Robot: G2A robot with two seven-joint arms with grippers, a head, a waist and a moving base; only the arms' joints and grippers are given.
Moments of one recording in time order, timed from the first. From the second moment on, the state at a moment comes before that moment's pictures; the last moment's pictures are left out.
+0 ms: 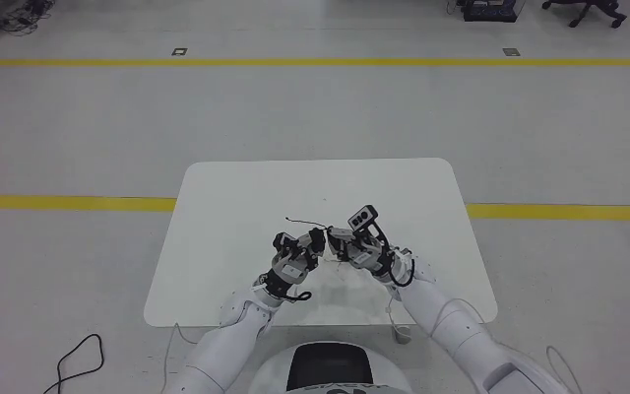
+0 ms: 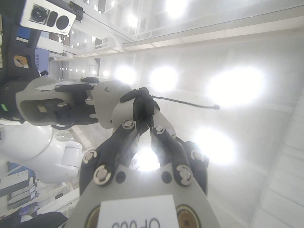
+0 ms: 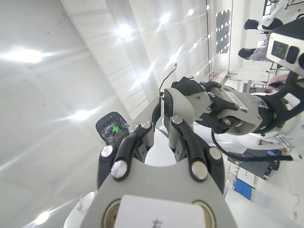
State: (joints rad) left arm 1.55 -1.34 -1.07 -1.36 -1.14 -0.34 -0.97; right arm -1.21 -1.36 0.90 -0.93 1.24 -0.34 1.39
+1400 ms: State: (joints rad) left arm 1.56 -1.33 -1.07 -1.37 -1.13 -0.34 -0.98; right arm -1.18 -1.36 0.88 -0.88 1.23 -0.32 1.39
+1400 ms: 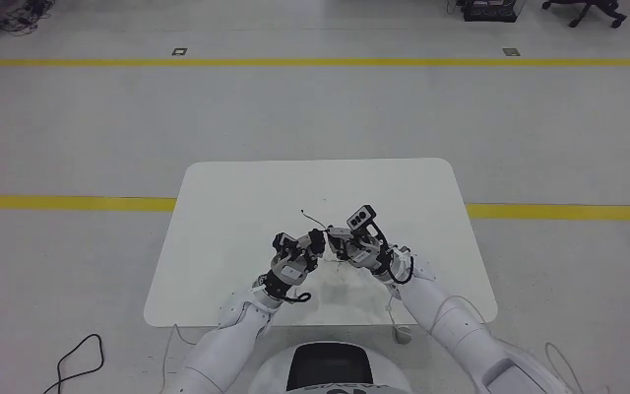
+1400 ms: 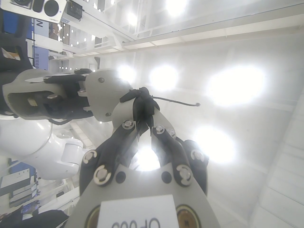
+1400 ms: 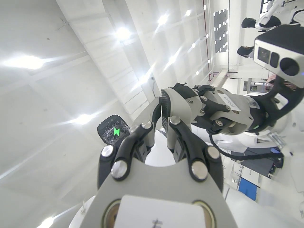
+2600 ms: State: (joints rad) left arm 1.56 -1.33 -1.07 -1.37 -1.13 -0.34 -0.98; right arm -1.21 -1.39 0.97 -0.86 1.11 -0.34 1.39
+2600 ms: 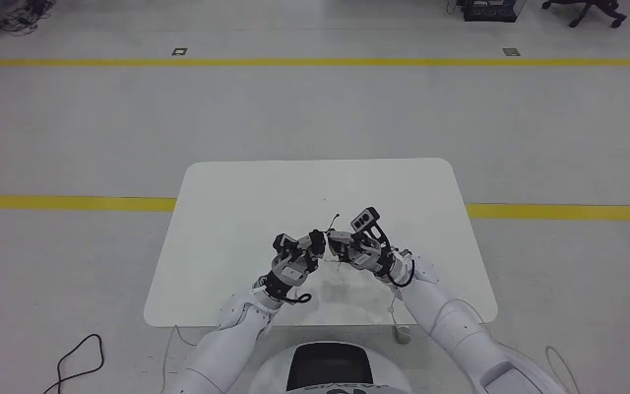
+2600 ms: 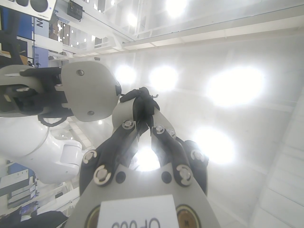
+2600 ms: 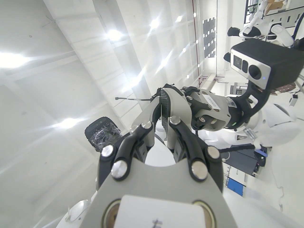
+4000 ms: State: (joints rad) left arm 1.56 -1.33 -1.07 -1.37 -1.13 -0.34 -0.98; right arm -1.21 -1.40 0.99 -0.81 1.09 -0.34 1.39
